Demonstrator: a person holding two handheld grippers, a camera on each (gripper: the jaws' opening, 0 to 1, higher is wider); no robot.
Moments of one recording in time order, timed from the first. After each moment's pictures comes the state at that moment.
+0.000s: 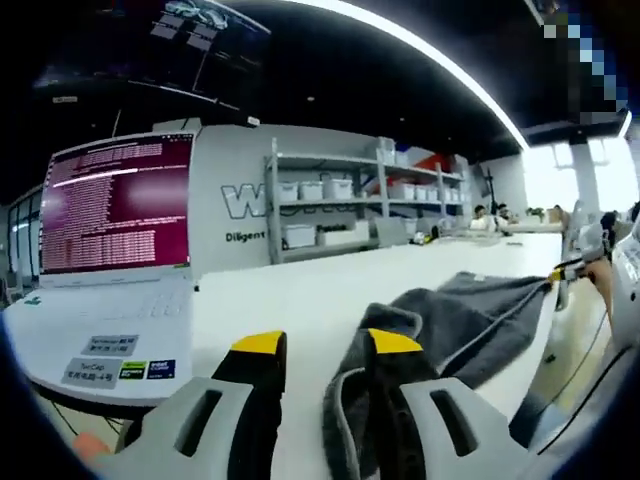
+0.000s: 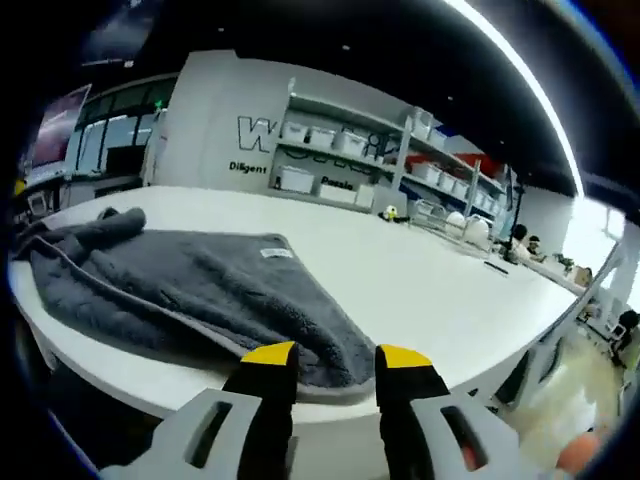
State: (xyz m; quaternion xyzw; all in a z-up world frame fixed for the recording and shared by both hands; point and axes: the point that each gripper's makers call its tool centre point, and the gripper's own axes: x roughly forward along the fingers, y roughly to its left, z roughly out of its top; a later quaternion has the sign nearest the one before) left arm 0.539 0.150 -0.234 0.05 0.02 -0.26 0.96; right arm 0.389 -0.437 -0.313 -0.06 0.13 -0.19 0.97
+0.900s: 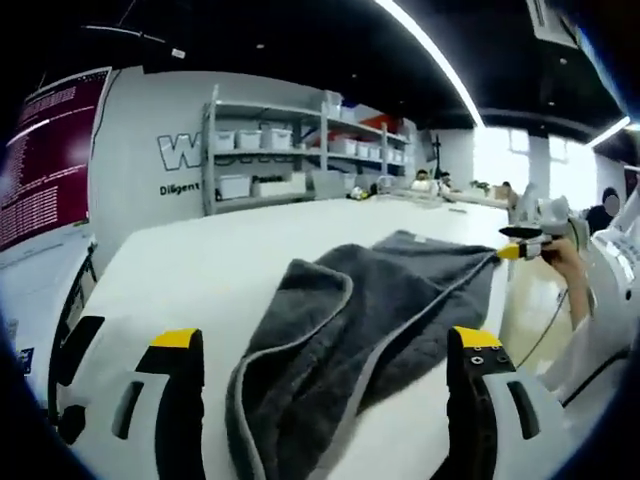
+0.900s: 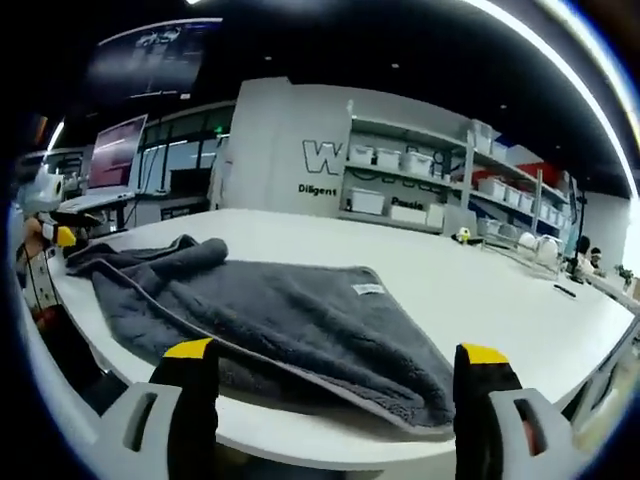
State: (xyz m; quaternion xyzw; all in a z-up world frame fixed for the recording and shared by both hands) left arm 0.539 0.075 -0.279 0.05 0.14 -0.38 0.91; right arm 0.422 -0.359 -0.297 -0.06 0.13 -0.04 0.99
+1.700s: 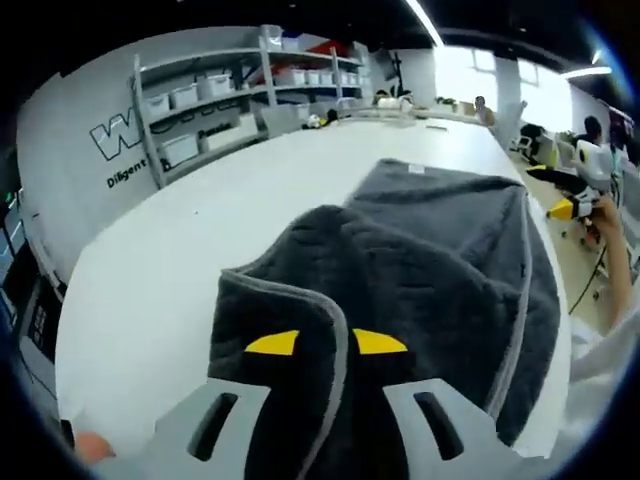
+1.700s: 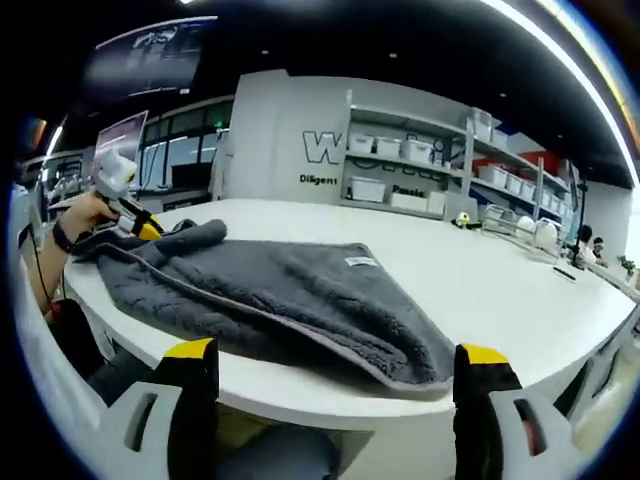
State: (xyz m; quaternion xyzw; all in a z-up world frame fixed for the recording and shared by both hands) left arm 0.628 -0.036 -0.324 0.21 0.23 -0.42 0.85; right arm 0.395 -0.374 -0.320 -0.04 0.15 -0.04 0.99
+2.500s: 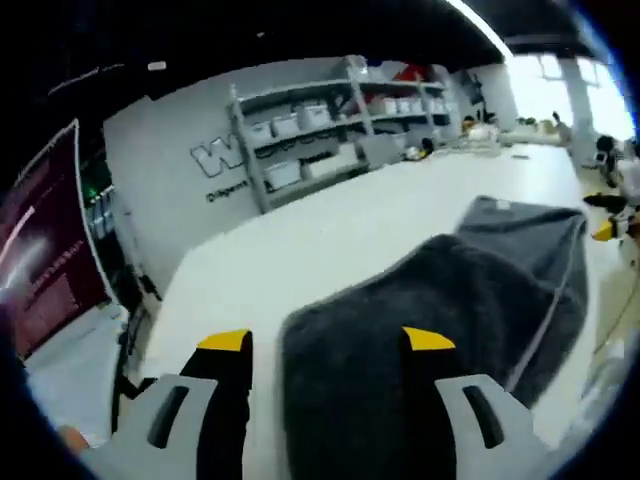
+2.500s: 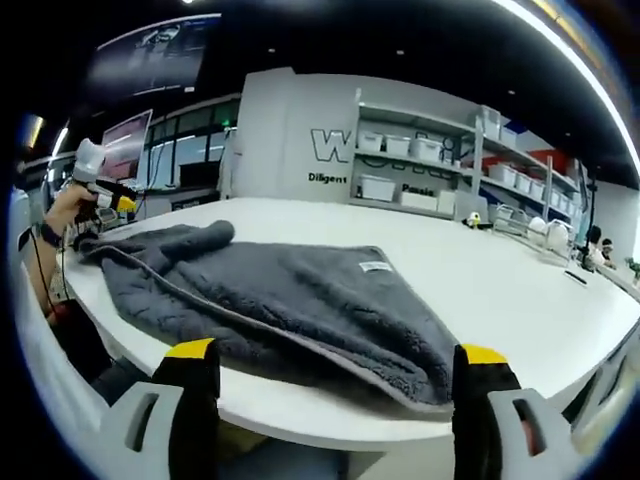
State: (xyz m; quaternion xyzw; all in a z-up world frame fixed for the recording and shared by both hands) left arm 0.619 0.066 -0.263 0.15 0.16 -0.31 0.93; right arm 0.420 -0.367 -0.314 -0.04 0.16 -0.01 0.99
